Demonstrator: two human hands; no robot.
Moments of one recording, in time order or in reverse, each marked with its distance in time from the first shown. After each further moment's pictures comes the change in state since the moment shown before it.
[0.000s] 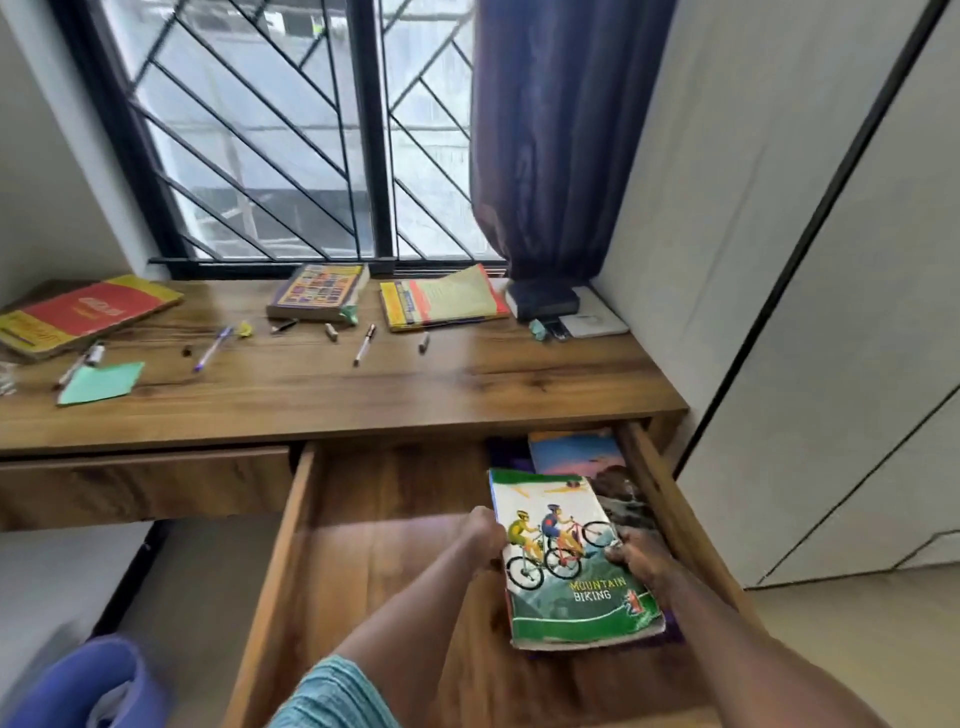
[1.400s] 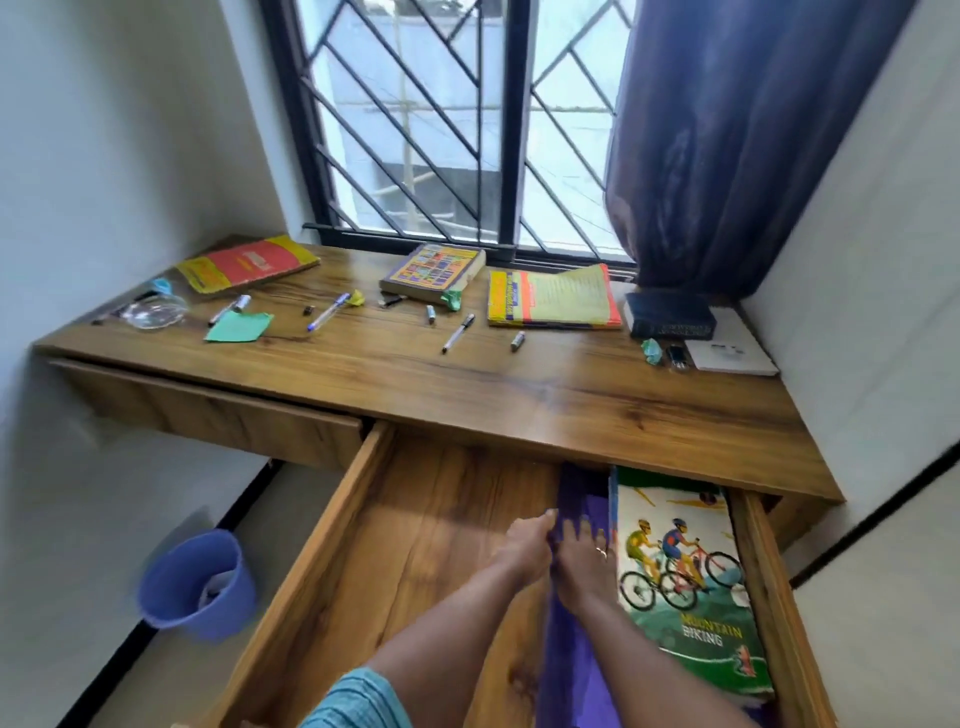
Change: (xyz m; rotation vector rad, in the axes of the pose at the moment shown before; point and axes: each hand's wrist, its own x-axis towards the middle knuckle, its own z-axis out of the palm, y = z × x) left_hand 0.001 0.033 -0.010 0.489 0.195 0.145; right_hand 0.047 -0.072 0.111 -0.905 0.018 -0.452
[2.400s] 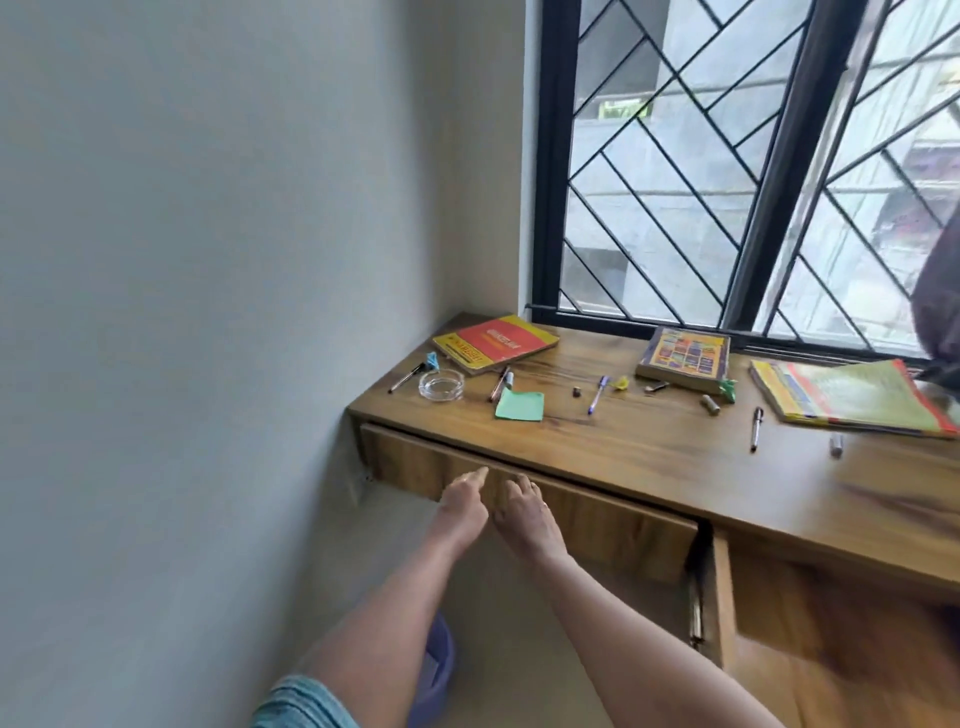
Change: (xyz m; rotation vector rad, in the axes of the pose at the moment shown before) left_hand -0.085 -0.416 -0.380 -0.045 0.541 -0.095; right_hand -0.019 -0.562 0.048 0.186 0.055 -0.451
